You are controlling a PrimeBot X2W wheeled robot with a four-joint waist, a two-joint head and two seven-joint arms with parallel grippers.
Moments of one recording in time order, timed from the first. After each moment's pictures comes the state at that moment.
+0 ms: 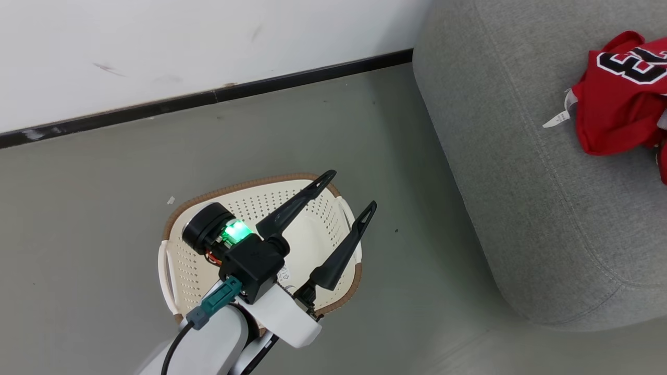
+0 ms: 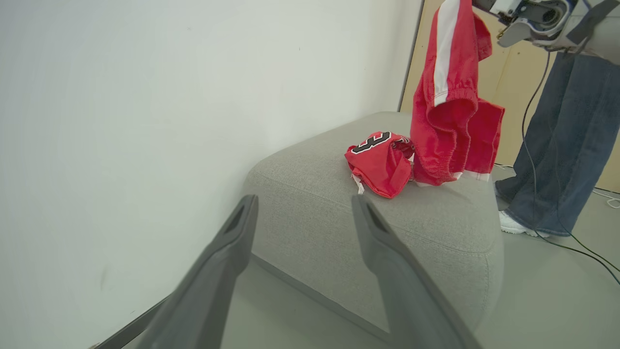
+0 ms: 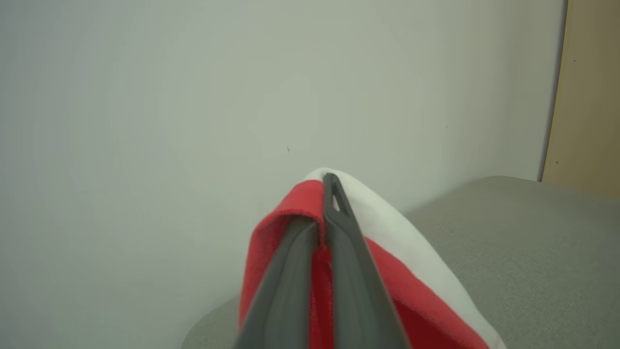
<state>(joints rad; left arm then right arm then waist) -0.43 0.18 -0.65 -0.07 -0.36 -0.03 -0.17 -0.84 -0.59 -0.24 0.56 0.49 0.13 -0.21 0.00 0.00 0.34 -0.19</state>
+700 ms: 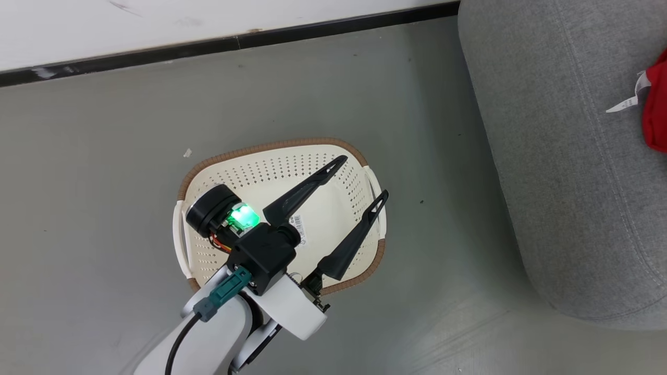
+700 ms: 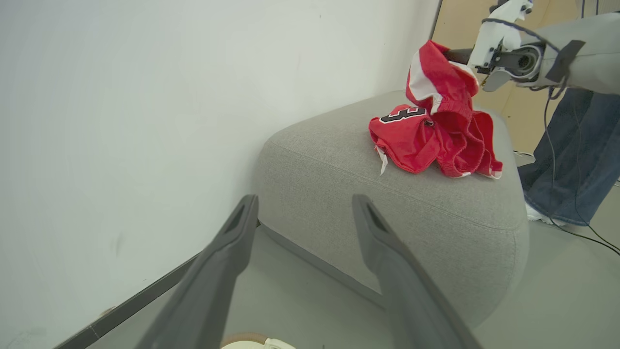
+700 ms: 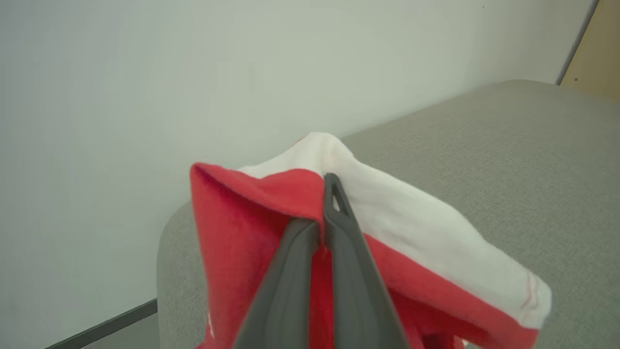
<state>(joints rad) -0.49 0.18 -0.66 -0.10 -0.33 -0.04 -0.14 -0.86 -0.54 -0.24 0.78 0.39 0.13 -0.22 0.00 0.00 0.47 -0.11</state>
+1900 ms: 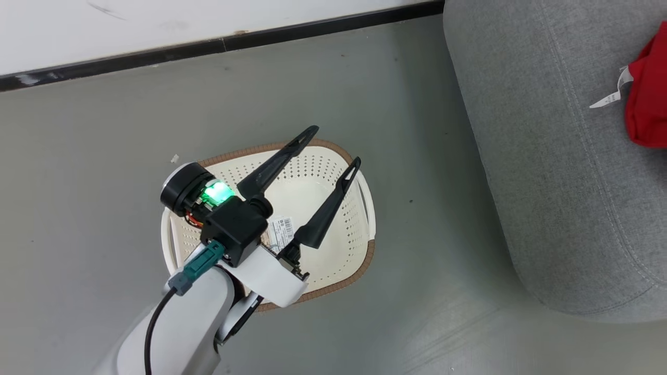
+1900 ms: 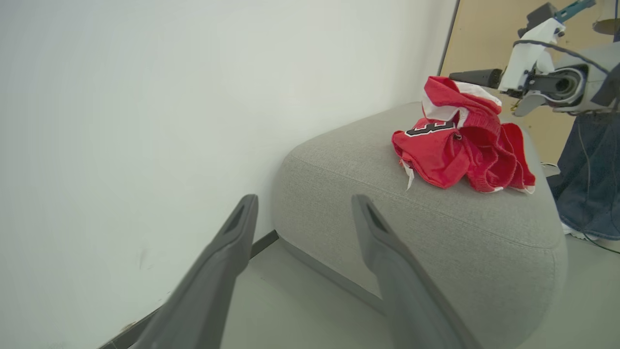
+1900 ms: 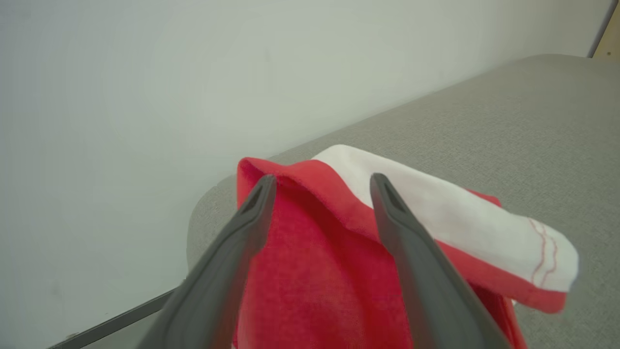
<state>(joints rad) -0.54 0.18 -0.61 -0.02 -0.33 -0.05 -0.20 -0.85 -0.48 -0.14 0.79 0.47 0.13 -0.24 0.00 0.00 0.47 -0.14</state>
